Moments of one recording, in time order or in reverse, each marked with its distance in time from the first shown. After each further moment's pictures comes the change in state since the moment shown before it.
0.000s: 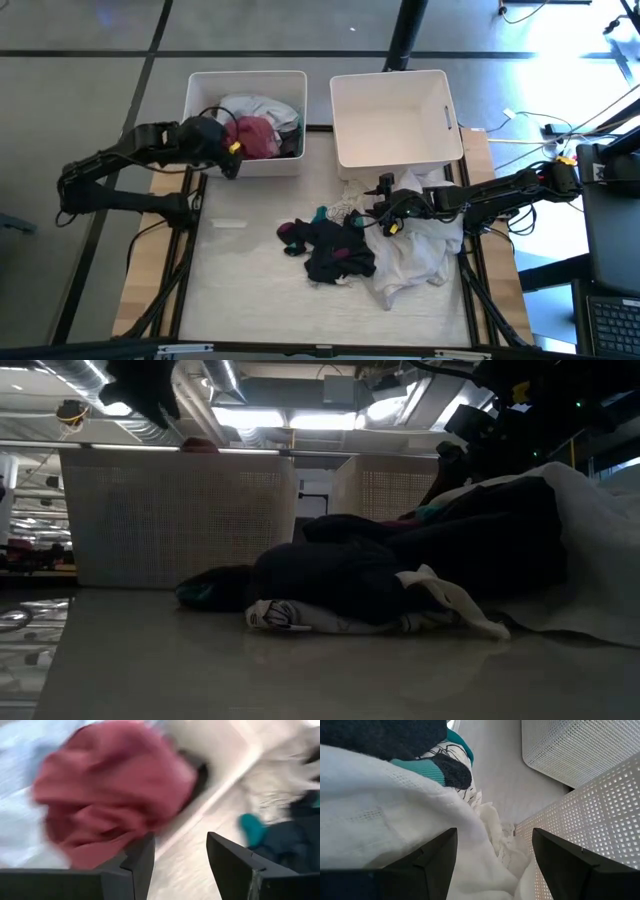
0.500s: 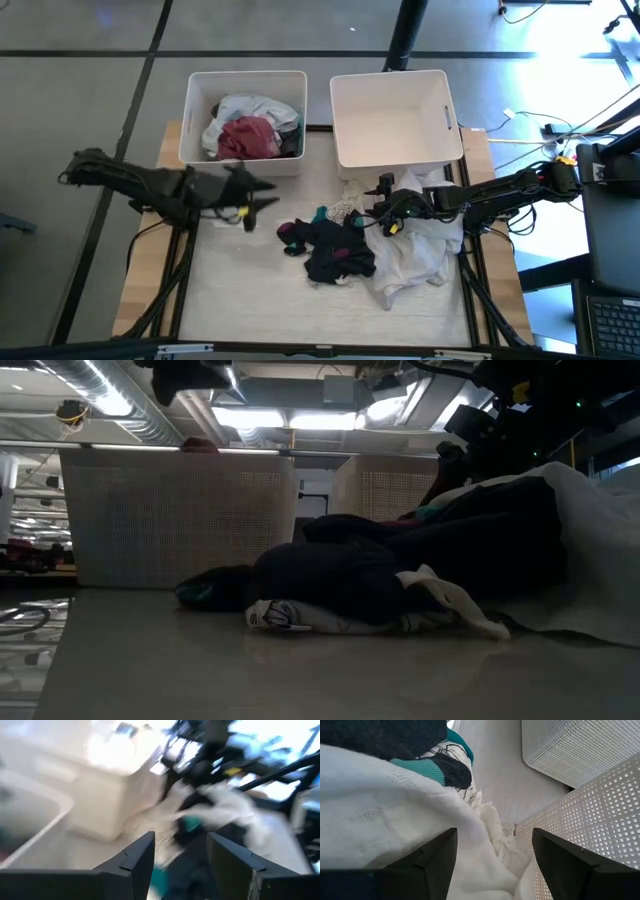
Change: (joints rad) left arm -0.562 -0.033 -0.448 0.962 -0.205 0.218; right arm 0.000 0.000 0.000 -0.001 0.000 0.000
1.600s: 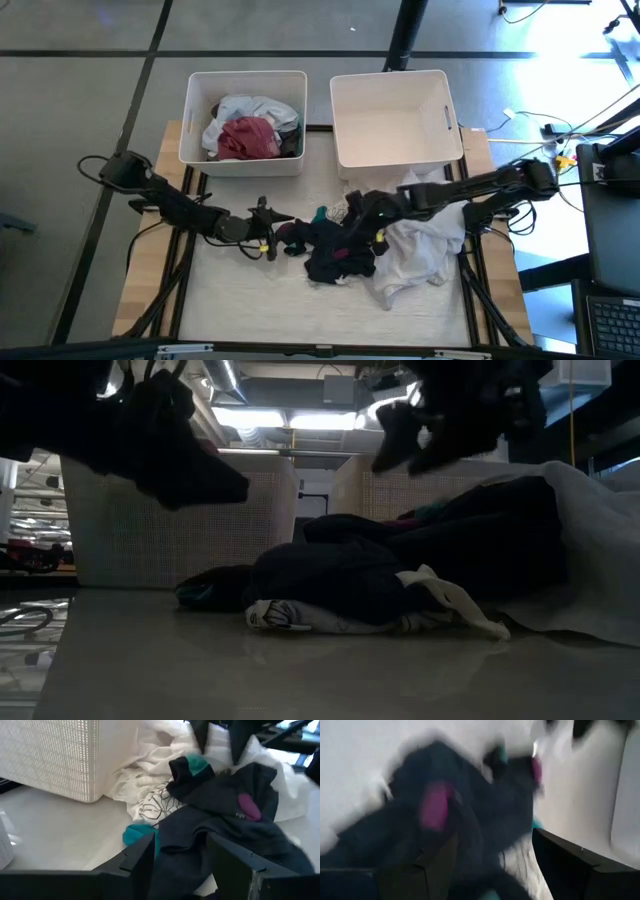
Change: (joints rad) left arm -0.114 0.543 -0.408 0.959 -0.120 0.019; right arm 0.050 0.260 0.447 -0.314 -0.413 0.006
